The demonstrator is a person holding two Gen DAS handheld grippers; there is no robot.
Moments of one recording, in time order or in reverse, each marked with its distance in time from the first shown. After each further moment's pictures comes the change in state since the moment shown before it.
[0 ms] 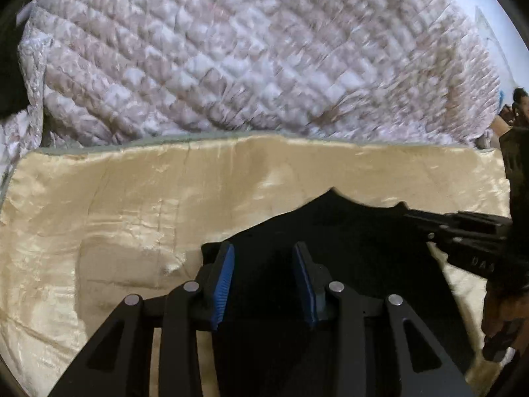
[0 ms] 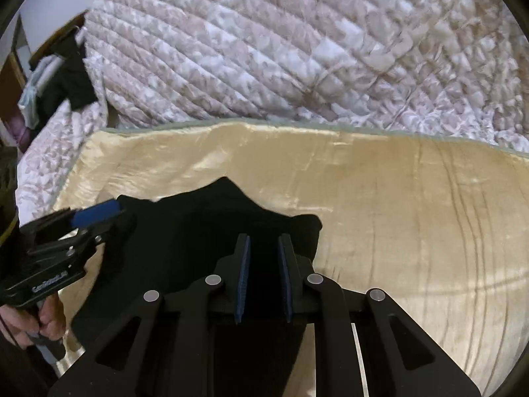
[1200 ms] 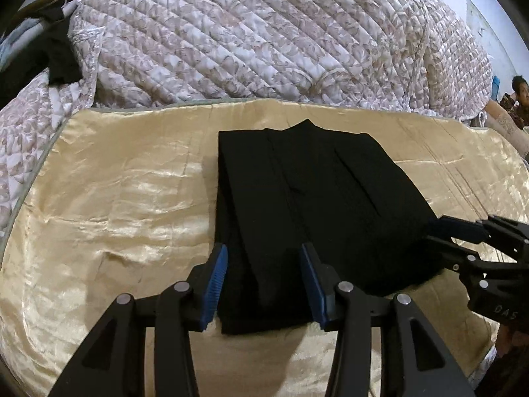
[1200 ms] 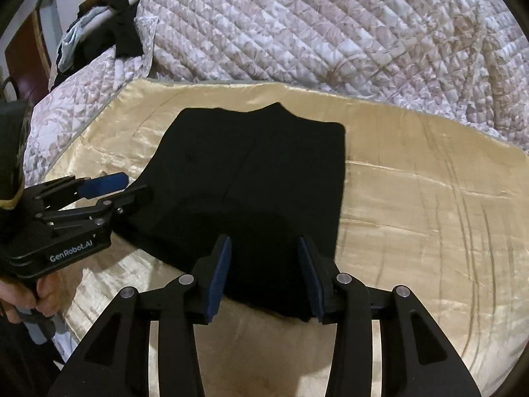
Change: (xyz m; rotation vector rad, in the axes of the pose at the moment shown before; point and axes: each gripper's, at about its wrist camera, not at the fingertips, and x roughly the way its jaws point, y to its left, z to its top) left arm -0.086 -0.024 -0.103 -0.004 -0.045 0.086; right arm -0.078 0.066 -0.115 -0.119 -0.036 -0.068
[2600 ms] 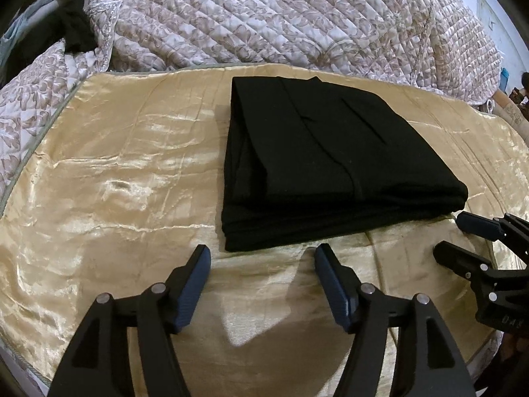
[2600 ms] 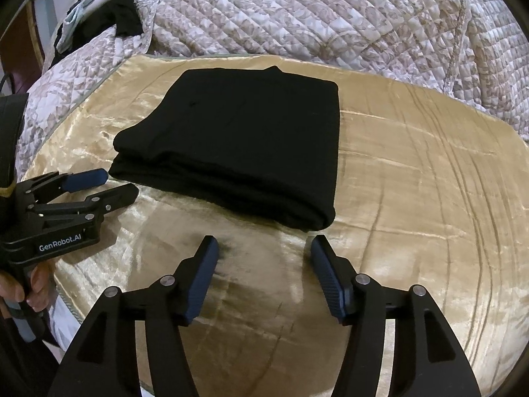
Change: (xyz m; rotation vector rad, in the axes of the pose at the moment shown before) left arm -0.005 0.001 -0.044 -0.022 0.076 0.040; right arm -0.008 0.015 -0.048 -0.014 0.047 -0.044
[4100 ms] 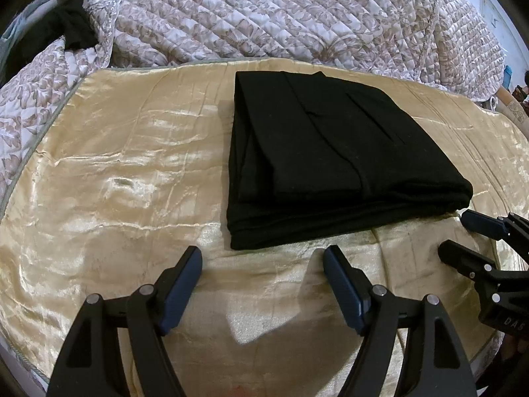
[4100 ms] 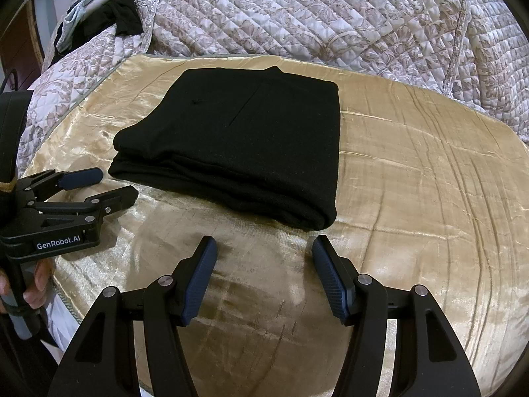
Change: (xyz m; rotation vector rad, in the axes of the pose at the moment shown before) left arm 0.004 0.003 -0.002 0.005 0.021 0.005; right arm 0.000 0.000 0.000 -0.004 0.000 0.001
